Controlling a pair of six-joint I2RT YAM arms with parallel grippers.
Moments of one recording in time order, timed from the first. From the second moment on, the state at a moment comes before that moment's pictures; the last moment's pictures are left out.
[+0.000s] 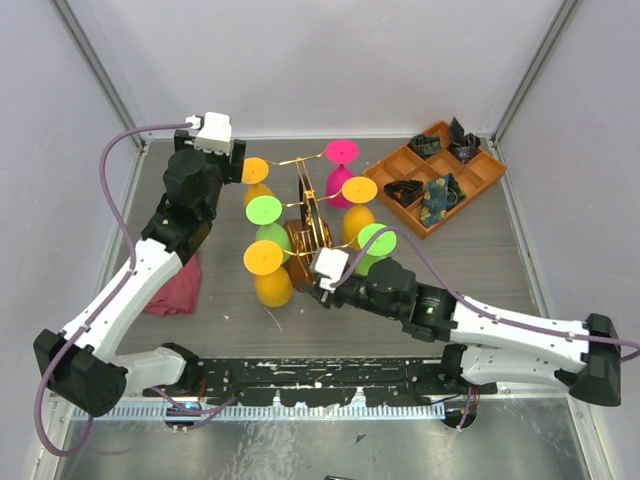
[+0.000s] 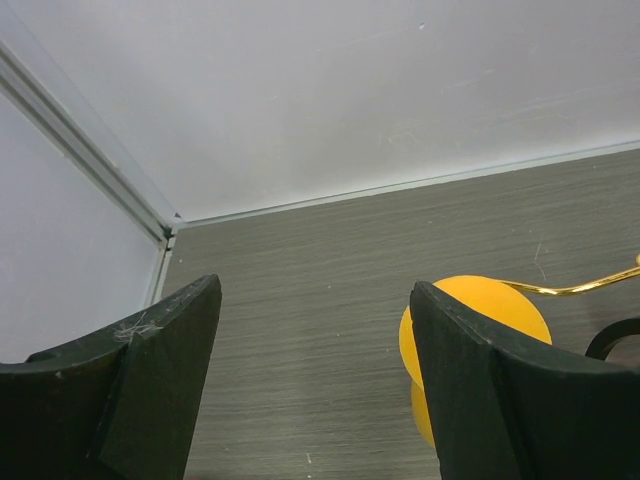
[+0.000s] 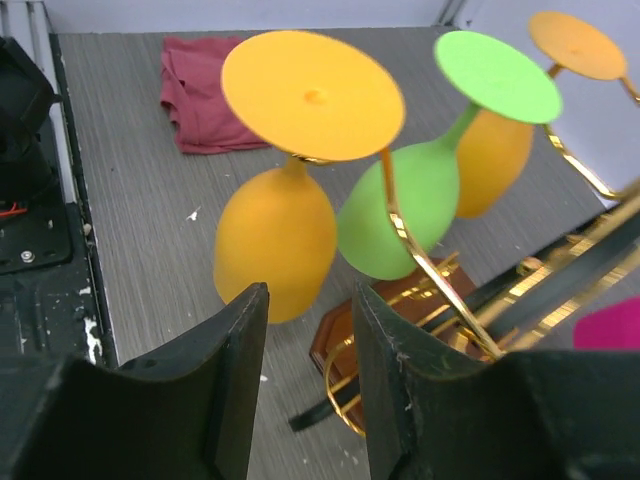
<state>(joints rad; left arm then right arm) -0.47 1.20 1.15 0.02 -0.46 0.21 1.19 1.00 0.72 0.16 0.04 -0.25</state>
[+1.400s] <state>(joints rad) -0.52 1.41 1.55 -0.05 -0.85 0.21 0.72 1.38 1.76 -0.49 0.72 0.03</state>
